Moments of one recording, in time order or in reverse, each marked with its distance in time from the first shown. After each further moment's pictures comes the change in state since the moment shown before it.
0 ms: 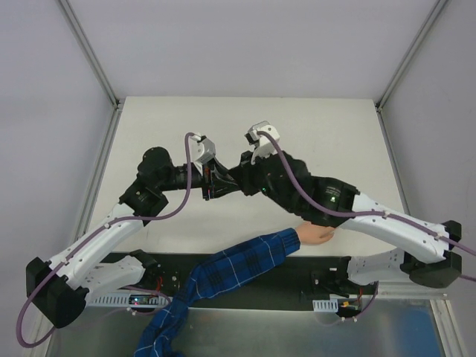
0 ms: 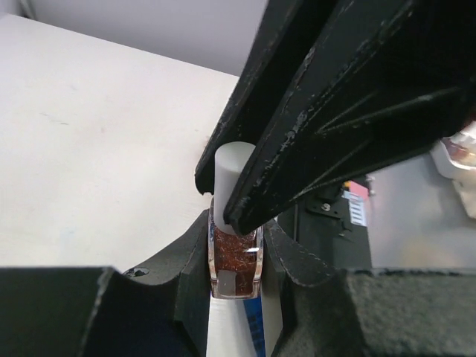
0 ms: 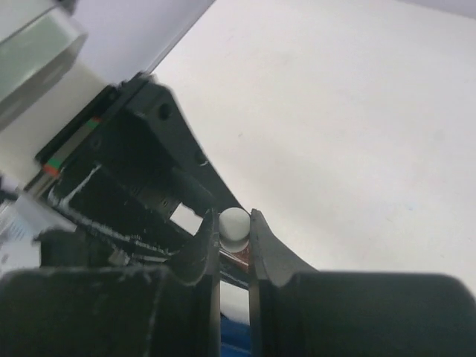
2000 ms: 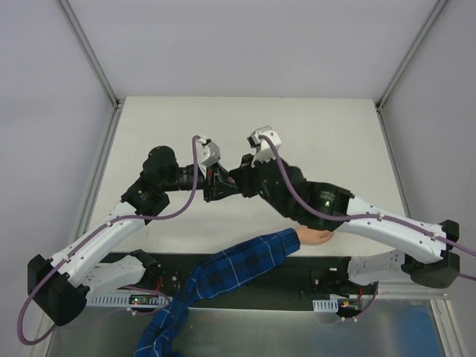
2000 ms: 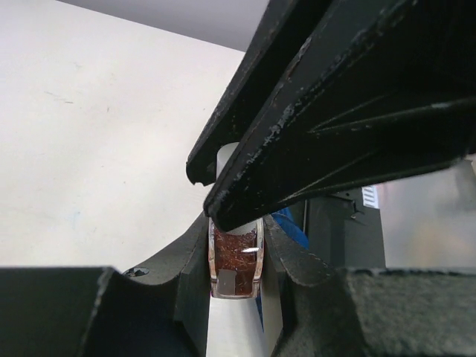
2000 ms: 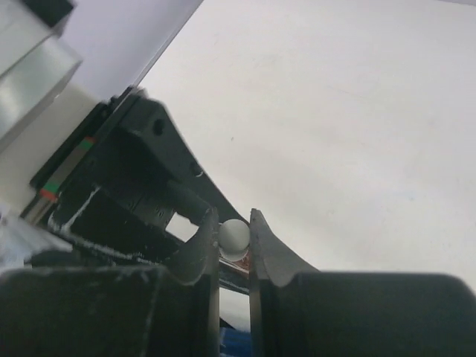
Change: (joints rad) left arm -0.003 0.004 0.010 -0.095 -0.032 0.091; right arm 0.058 0.019 -0.030 0.027 0.166 0.078
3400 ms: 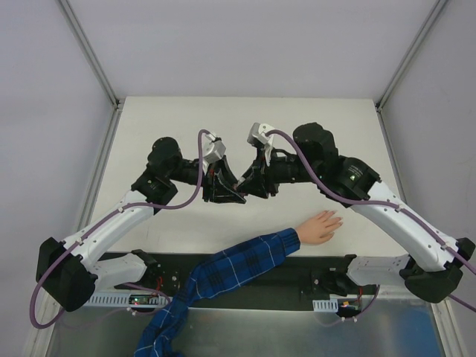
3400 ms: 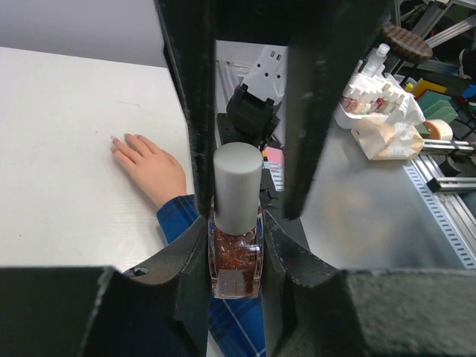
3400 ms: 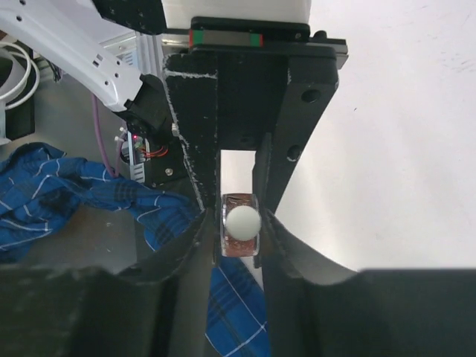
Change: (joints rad) left arm 0.005 0.117 0.038 0.208 0.399 -0.180; right arm -0.328 -0.036 0.068 -0.159 -0.985 -0.432
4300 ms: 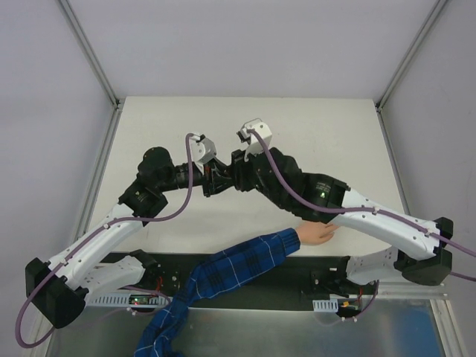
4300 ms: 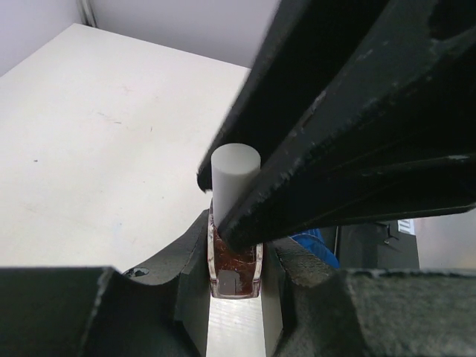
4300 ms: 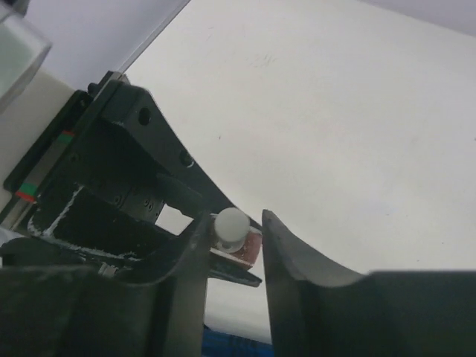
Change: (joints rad) left arm -0.013 -0.158 -0.049 -0.172 -0.505 0.212; right arm 0.373 0.114 0.017 0.139 1.128 0.391
